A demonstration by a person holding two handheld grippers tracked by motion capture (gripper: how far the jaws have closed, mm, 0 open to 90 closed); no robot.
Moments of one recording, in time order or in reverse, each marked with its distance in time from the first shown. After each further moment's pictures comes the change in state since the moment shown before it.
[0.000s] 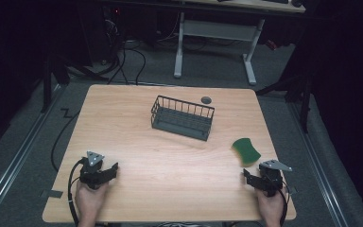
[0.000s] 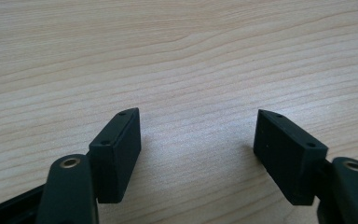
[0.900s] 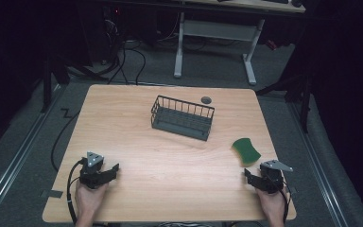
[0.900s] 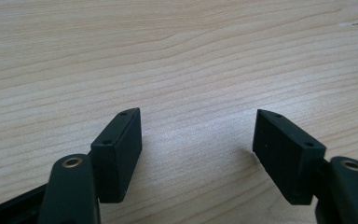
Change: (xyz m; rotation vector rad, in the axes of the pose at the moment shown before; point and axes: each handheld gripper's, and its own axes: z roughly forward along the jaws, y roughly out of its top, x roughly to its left) left arm 0.001 -0.001 -0.002 -0.006 -0.059 -0.002; right arm -0.002 0.000 -0.001 0.000 -0.012 0.010
